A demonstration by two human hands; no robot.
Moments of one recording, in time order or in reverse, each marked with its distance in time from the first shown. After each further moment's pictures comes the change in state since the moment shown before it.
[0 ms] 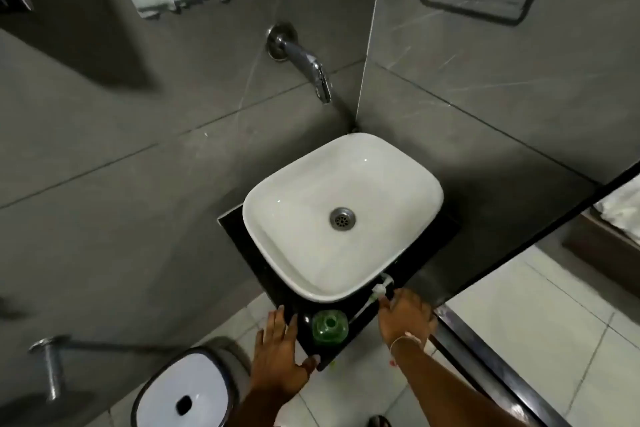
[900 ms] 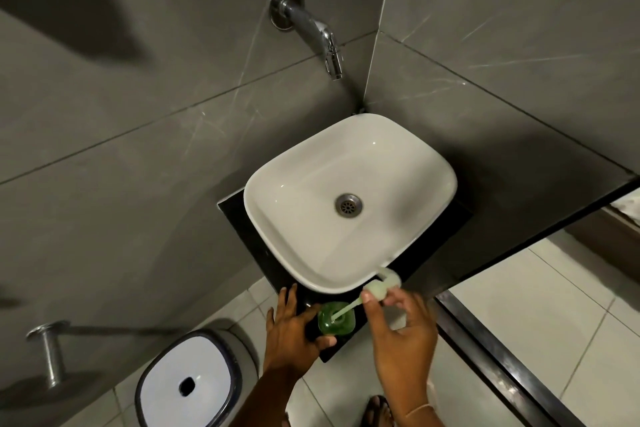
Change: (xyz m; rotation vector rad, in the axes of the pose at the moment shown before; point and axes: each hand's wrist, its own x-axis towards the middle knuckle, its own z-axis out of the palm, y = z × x) left_hand 0.027 0.007 0.006 -0.069 0.080 0.052; right_hand -0.090 -0.031 -0.053 0.786 0.204 -0.277
